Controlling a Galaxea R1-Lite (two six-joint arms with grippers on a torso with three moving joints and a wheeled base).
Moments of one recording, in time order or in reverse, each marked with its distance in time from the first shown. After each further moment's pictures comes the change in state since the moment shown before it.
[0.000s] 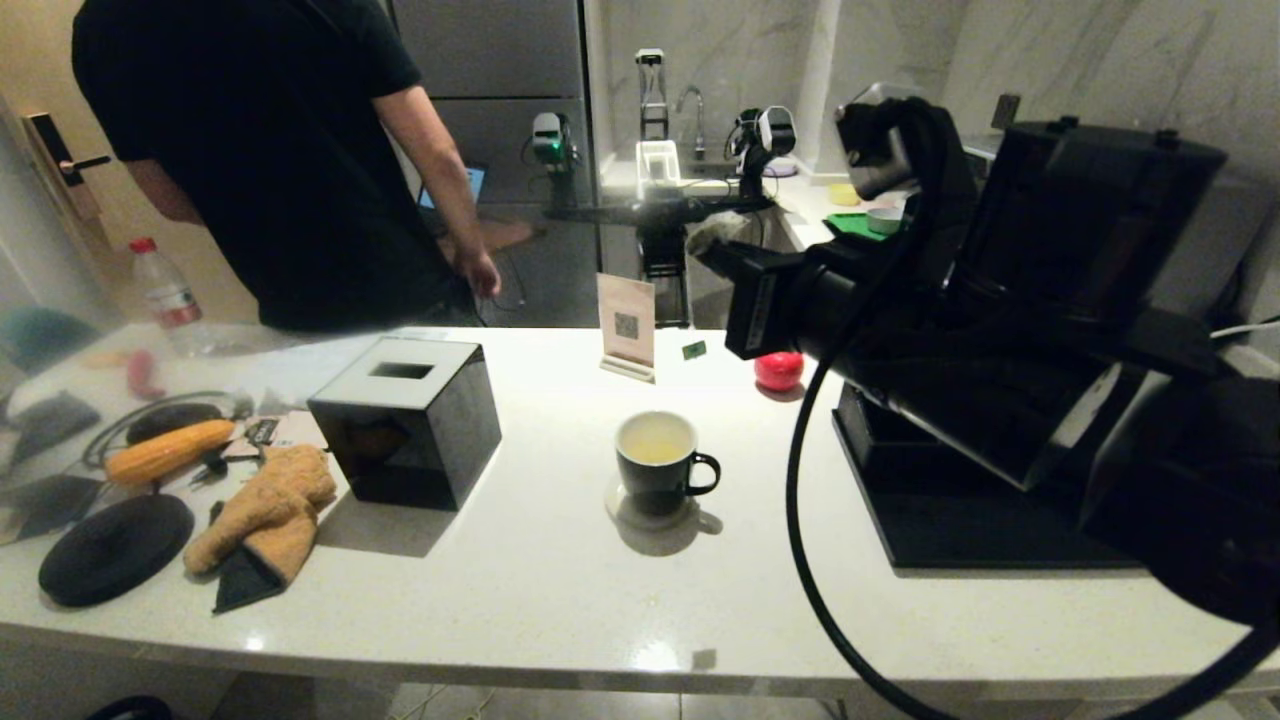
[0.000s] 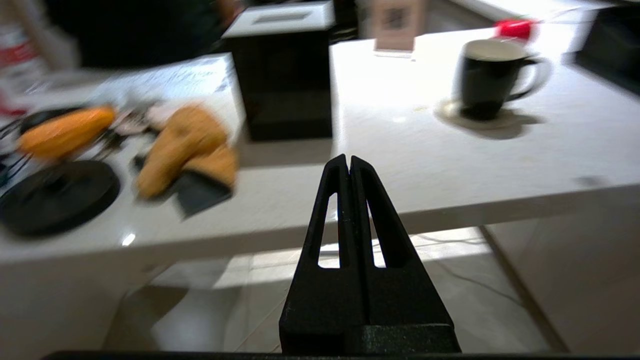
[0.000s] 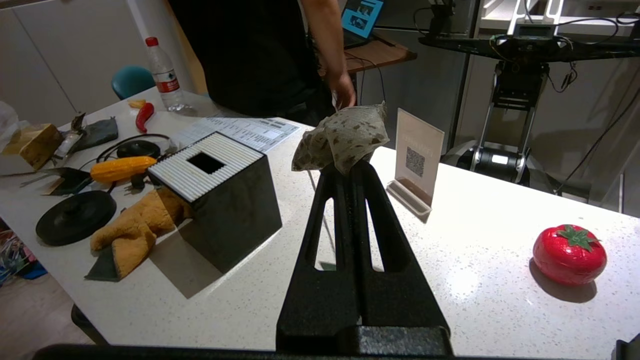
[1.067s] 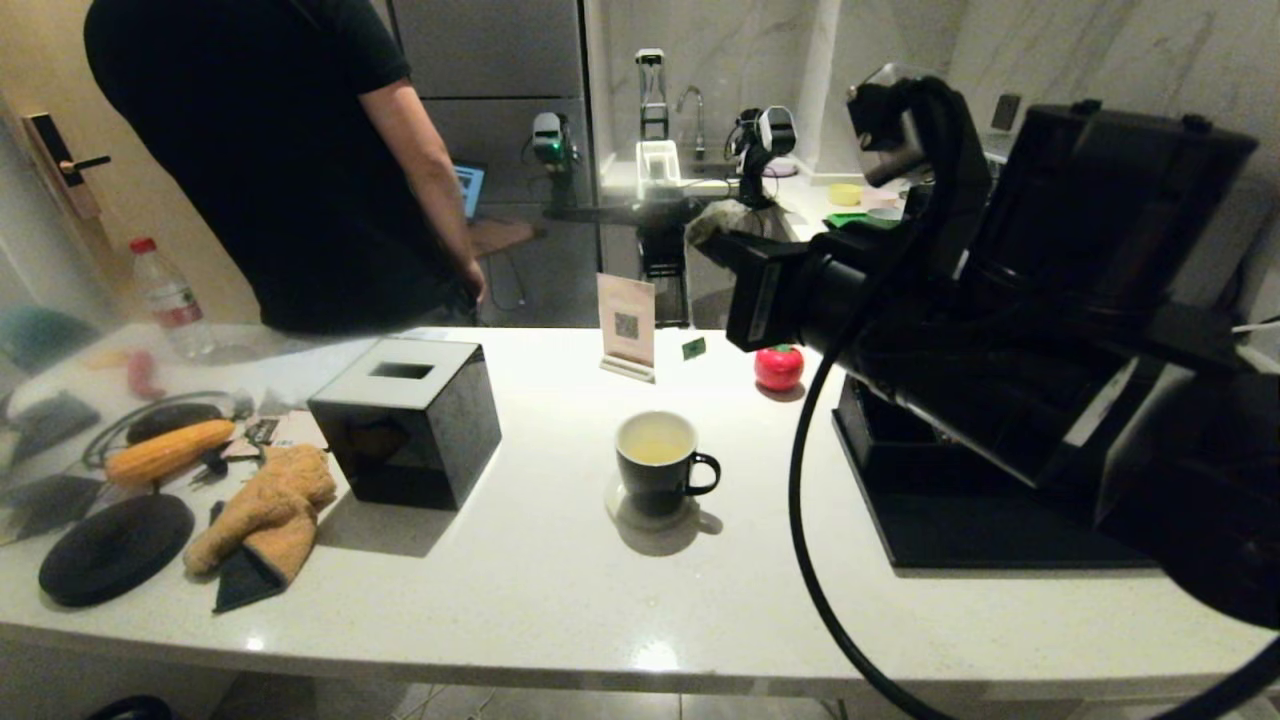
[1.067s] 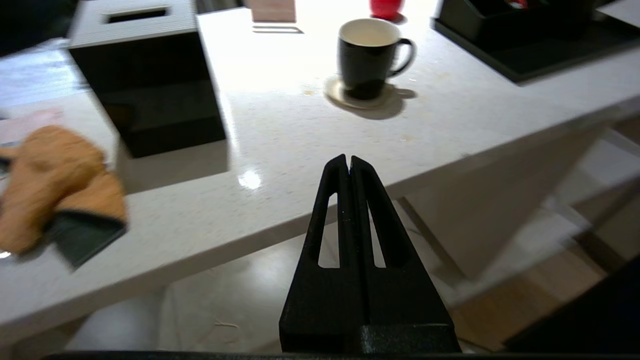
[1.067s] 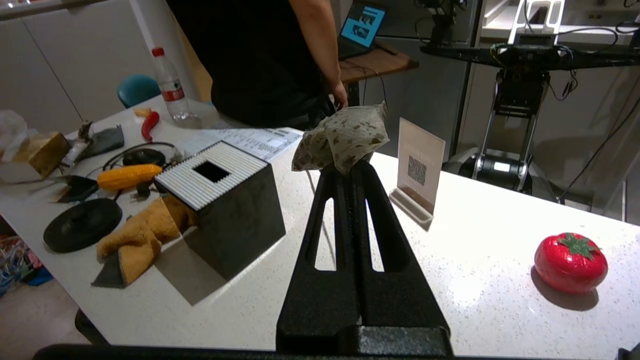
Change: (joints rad) left arm -0.004 0.361 -0.211 0.030 -0.310 0.003; right arm 0.007 -0.013 -0.005 -0.004 -0.001 -0.001
